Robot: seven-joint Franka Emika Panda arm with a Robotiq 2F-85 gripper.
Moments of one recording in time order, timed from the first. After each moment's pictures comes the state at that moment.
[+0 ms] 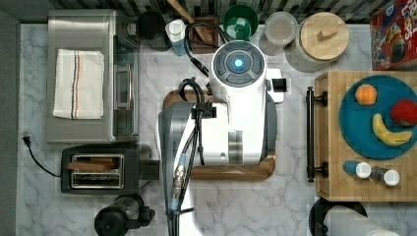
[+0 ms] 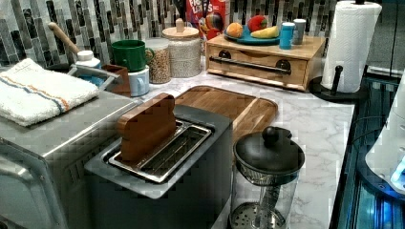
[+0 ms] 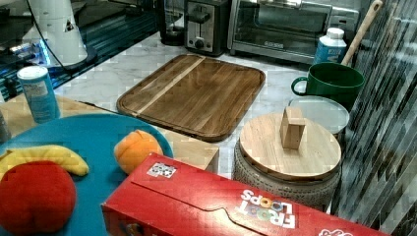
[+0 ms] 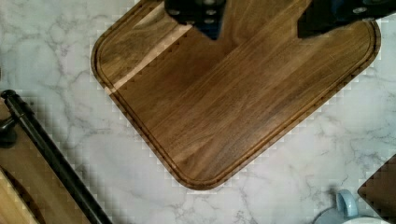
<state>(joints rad) -0.01 0.05 0.01 -1.86 -0.06 0.26 -0.07</state>
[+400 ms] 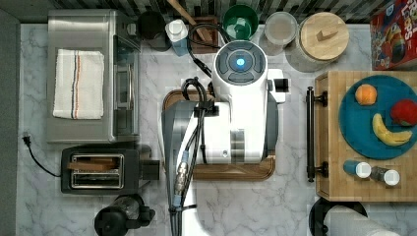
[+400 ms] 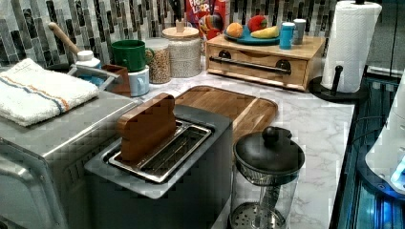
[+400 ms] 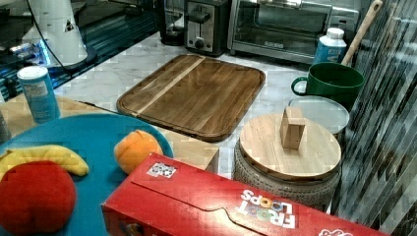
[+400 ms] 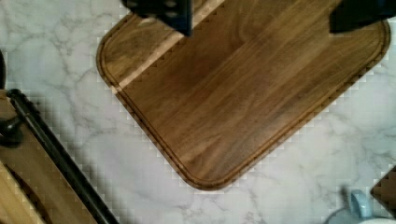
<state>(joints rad) -0.01 0.06 0.00 -1.87 -0.07 0.25 -0.07</state>
